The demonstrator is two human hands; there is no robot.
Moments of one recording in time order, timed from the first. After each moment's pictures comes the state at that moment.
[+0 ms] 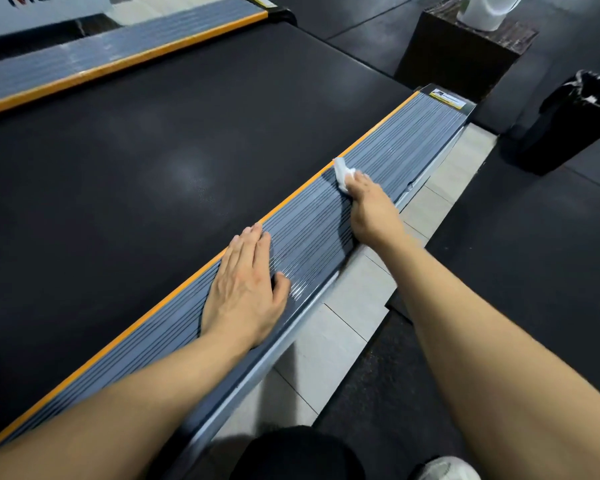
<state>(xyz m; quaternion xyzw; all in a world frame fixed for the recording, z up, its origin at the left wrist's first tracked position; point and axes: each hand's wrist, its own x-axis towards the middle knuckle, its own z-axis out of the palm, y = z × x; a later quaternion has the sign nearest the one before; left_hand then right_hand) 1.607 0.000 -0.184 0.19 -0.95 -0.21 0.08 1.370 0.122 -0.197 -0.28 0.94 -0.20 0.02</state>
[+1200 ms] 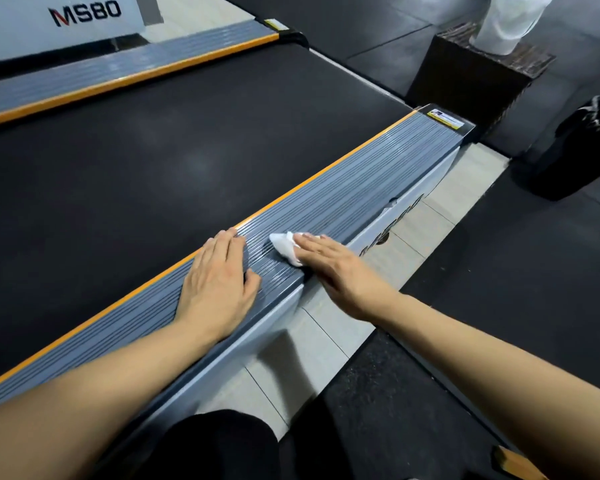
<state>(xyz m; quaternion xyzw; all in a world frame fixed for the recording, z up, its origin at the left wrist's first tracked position) 1.590 0.012 -0.185 0.23 -0.96 -0.14 0.07 1.415 0.191 -0.208 -0.61 0.76 -0.21 0.07</state>
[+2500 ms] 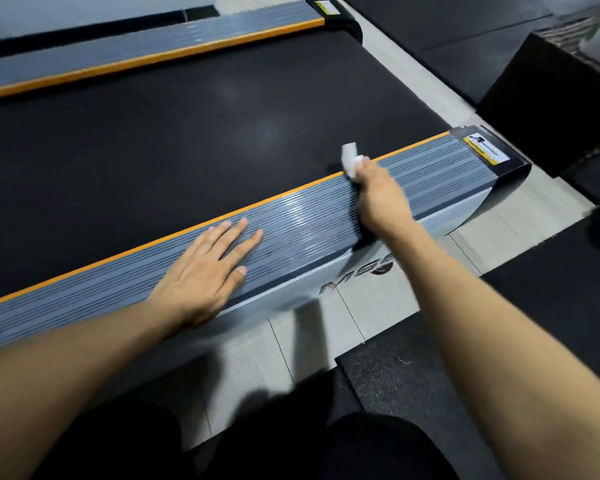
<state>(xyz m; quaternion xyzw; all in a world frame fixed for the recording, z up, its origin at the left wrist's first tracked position) 1.494 0.050 -0.187 0.22 -0.97 -0.10 -0.04 1.160 0.147 -0.197 -0.44 0.86 -0.24 0.03</state>
